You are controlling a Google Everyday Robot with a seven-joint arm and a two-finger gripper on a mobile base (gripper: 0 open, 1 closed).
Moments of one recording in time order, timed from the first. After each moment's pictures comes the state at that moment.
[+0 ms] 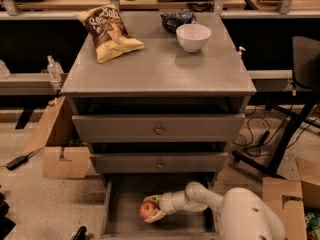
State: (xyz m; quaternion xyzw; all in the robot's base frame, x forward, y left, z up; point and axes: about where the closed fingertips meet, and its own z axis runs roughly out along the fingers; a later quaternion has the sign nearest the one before) arm 0.549 0.047 0.155 -0.63 0.58 0.34 0.38
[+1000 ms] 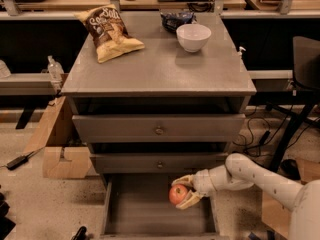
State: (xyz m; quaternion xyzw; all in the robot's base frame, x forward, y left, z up) arm 0.516 -0.083 0.387 -0.64 0.58 0.37 0.34
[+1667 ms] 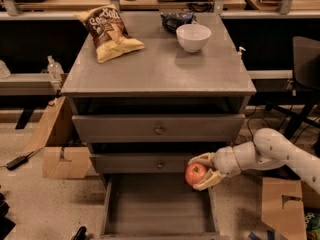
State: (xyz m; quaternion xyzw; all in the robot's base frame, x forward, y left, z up) arm 0.524 -0.141 0.538 -0.62 0.60 0.36 0.36
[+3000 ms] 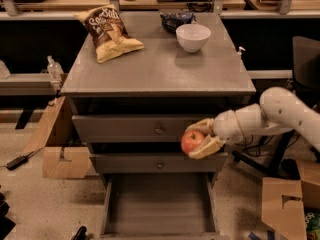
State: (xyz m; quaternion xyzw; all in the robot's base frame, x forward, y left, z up) arm 0.555 -0.120 0.677 -0.61 0.62 0.34 0.36
